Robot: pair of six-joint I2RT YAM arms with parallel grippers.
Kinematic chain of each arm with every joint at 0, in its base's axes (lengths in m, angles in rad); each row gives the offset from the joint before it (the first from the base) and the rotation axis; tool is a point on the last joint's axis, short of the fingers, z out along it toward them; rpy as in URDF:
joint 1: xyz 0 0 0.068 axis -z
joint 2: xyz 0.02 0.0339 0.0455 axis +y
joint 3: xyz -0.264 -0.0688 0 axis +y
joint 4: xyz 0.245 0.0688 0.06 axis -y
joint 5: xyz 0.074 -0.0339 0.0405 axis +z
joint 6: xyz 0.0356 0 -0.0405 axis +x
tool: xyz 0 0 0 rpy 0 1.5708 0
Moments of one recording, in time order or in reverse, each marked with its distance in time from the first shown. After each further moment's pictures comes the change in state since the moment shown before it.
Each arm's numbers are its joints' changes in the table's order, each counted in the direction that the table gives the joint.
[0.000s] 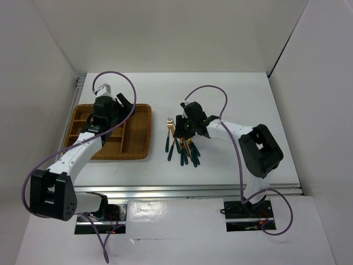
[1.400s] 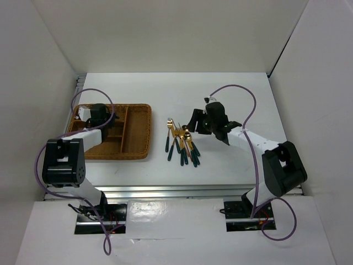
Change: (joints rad) left arm -0.205 0.311 0.104 0.272 0.151 -0.594; right arm 0.141 -0.283 0.221 0.110 -0.084 0.070
